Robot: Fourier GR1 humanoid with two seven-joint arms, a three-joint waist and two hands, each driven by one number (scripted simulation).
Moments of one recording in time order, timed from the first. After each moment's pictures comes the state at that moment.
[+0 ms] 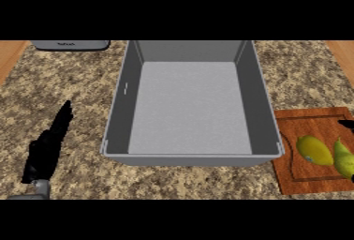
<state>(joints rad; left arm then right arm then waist) 0.01 0.29 -0.02 -1.53 -0.08 0.12 0.08 -0.25 -0.74 -0.07 -1.08 0.33 0.73 0.42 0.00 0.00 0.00</state>
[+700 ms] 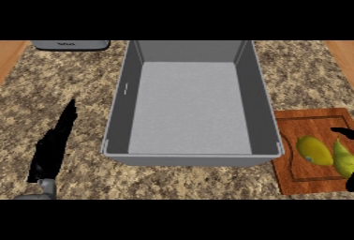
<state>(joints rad) 0.00 0.23 0.00 -1.56 -0.15 0.09 0.11 -0.22 -0.68 -0.10 -1.06 0.45 0.74 0.36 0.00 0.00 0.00</state>
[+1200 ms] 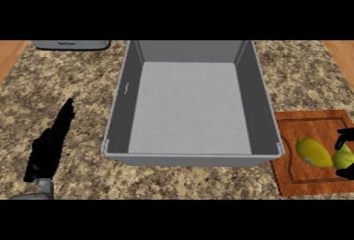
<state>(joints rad) 0.00 0.22 0.03 -1.57 -0.16 0.07 0.11 -0.22 -0.68 -0.09 -1.04 0.59 0.59 0.23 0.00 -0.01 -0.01</state>
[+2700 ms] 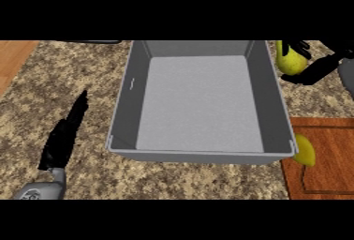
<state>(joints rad) -0.08 0.20 -0.01 -1.53 -0.18 0.05 0.11 -0.96 -0.57 0.03 -0.72 0.57 0.36 -0.83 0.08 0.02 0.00</state>
